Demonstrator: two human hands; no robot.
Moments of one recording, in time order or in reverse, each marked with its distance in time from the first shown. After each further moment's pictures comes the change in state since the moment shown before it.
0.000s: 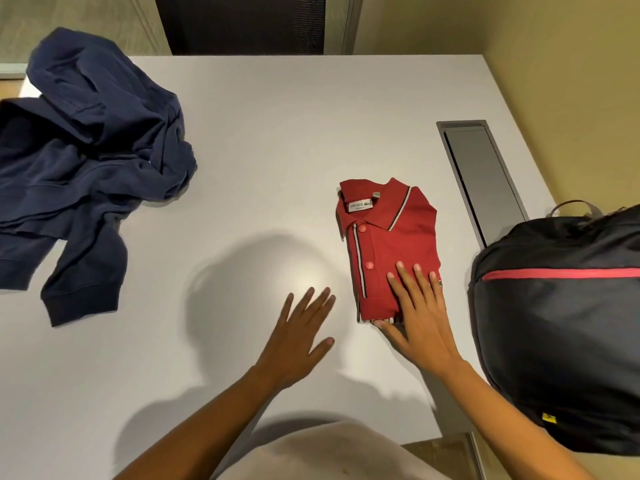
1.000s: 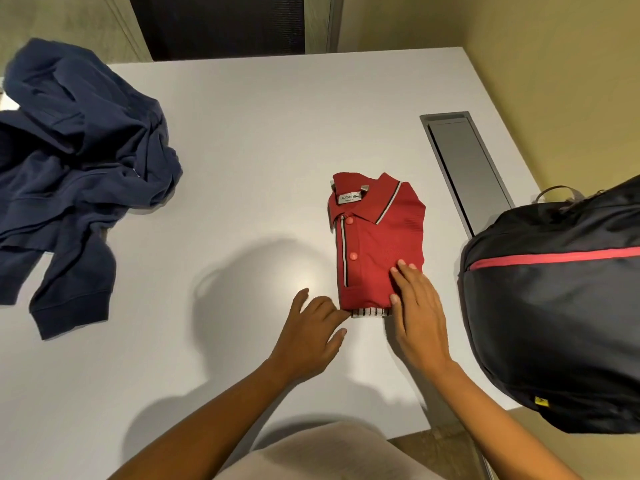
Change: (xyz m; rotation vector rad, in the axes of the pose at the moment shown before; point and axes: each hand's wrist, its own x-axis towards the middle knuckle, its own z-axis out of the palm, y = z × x) left_hand 0.022 0.033 -0.007 0.035 0.187 0.159; right_hand -0.009 -0.018 -0.009 0.249 0.175 0.286
